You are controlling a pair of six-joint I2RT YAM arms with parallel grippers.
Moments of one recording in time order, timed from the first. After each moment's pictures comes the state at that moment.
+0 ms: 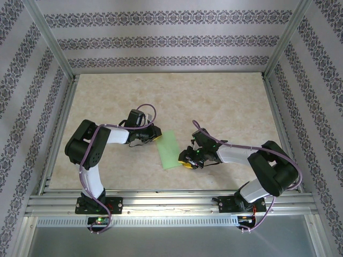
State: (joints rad) left arm -0.36 1.87 0.84 0.20 0.58 -0.85; right arm 0.63 1.51 0.57 -0.13 -0.55 1.10
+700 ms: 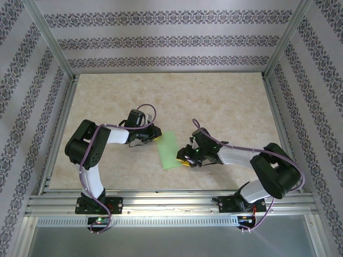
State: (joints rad) left arm -0.36 1.87 0.84 0.19 0.59 -0.85; right arm 0.65 1.45 0.54 -0.06 -0.54 1.11
